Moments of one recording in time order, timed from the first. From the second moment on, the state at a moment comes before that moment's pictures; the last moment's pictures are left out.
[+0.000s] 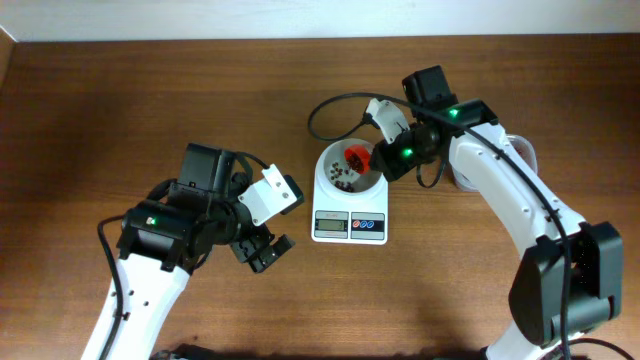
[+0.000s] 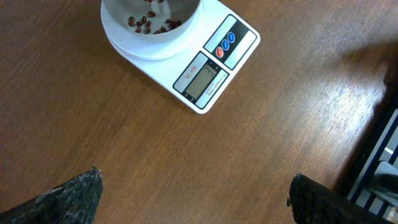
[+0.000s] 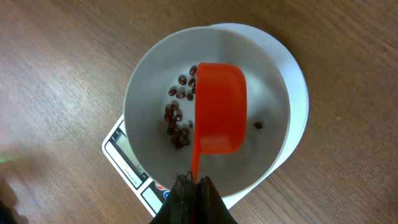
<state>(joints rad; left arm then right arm) -0.27 1.17 1.15 -1.10 0.36 0.64 0.32 1.82 1.48 -0.88 -0.42 -0.27</state>
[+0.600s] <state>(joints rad) -0.27 1.17 1.15 -1.10 0.36 0.64 0.43 1.77 1.48 -0.88 -0.16 -0.21</state>
